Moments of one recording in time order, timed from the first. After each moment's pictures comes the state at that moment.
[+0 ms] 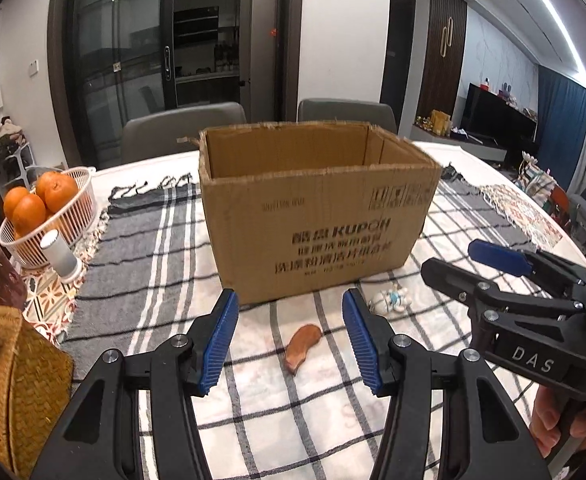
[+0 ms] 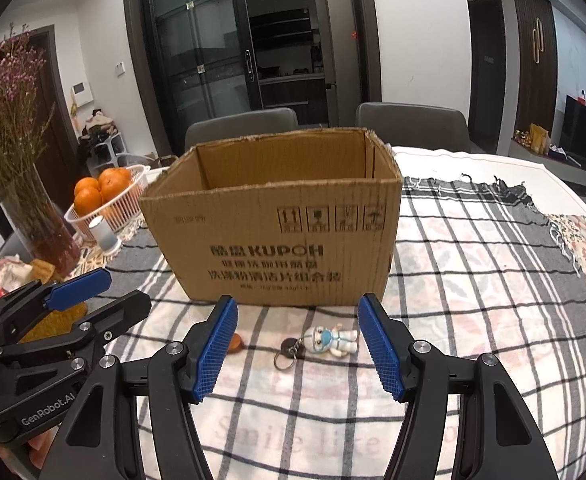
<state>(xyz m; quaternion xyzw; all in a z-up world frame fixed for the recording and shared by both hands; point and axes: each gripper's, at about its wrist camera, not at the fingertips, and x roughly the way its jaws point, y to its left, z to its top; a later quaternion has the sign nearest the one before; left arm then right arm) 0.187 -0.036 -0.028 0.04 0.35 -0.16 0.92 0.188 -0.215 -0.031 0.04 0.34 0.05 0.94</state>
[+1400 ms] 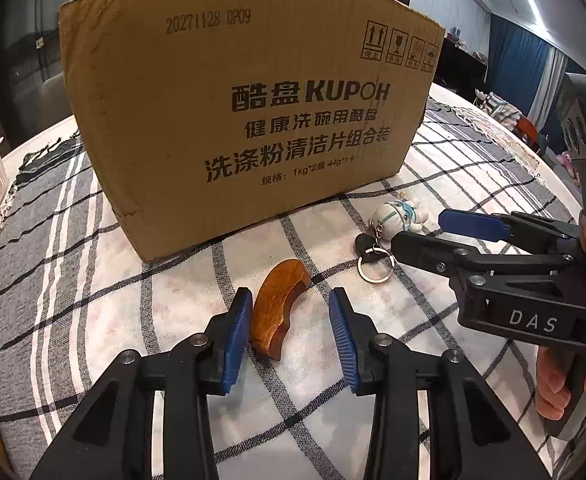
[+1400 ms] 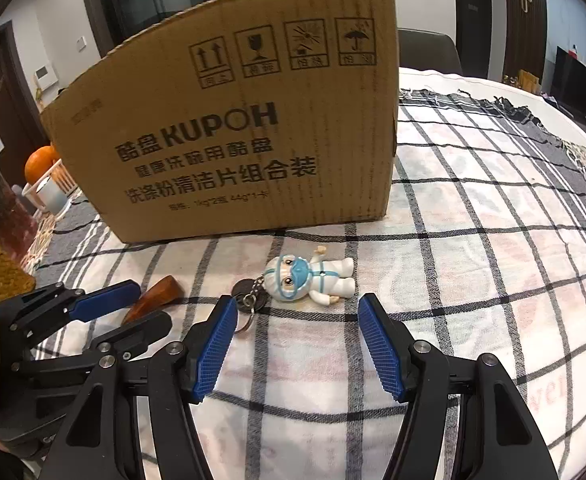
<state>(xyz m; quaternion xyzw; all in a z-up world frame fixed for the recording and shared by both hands) 0.233 -0.057 -0.126 0.09 0.42 -0.27 0.86 0.223 -0.229 -0.126 0.08 0.42 0.02 0.90</state>
